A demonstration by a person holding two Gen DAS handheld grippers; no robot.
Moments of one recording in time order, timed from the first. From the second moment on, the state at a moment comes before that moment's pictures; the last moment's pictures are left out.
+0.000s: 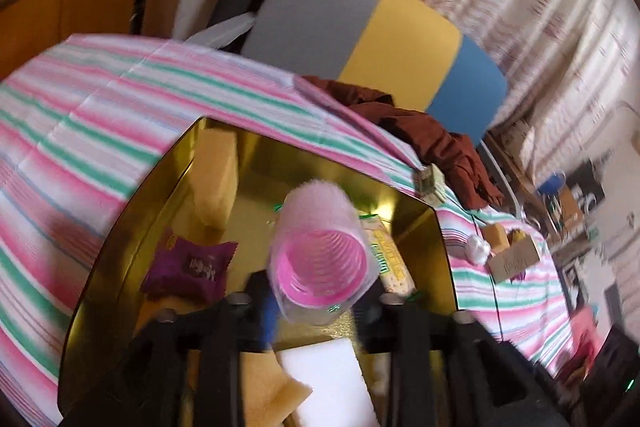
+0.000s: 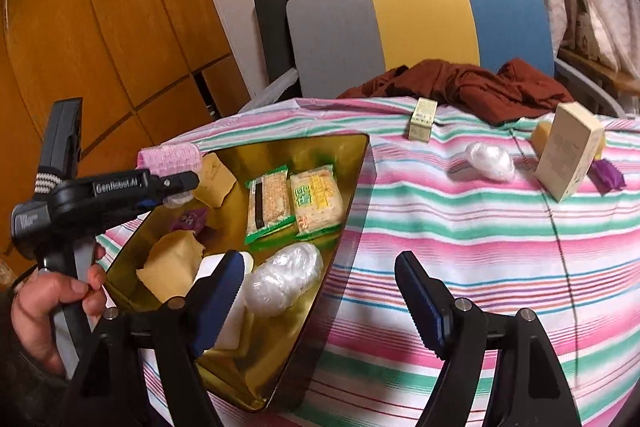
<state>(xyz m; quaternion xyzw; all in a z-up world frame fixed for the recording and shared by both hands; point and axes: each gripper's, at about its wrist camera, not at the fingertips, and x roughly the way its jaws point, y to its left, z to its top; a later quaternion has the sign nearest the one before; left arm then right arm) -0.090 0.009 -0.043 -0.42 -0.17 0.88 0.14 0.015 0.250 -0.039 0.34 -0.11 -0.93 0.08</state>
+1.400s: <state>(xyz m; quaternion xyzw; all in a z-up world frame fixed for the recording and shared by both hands) -0.037 0.092 0.000 -0.39 0.02 0.92 0.07 0.037 0.318 -0.044 0.33 -0.18 -0.93 0.02</state>
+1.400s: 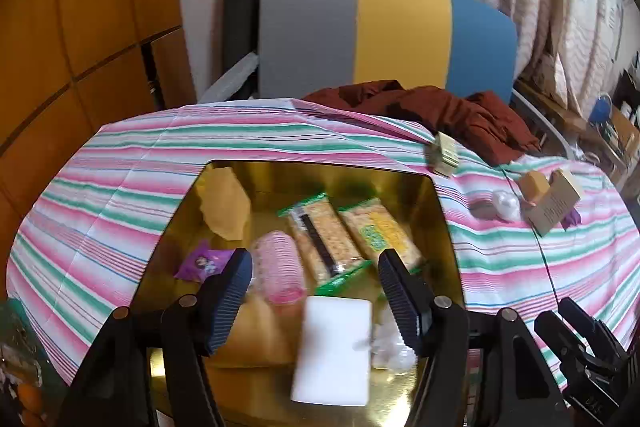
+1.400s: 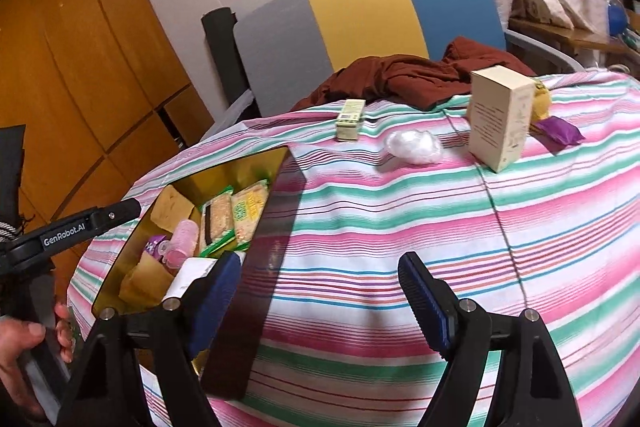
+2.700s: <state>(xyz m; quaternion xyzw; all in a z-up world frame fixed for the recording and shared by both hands) -0.100 0.404 0.014 -0.40 0.10 0.86 0.30 0.090 0.515 -0.067 0.29 -0.23 -0.90 -0.21</state>
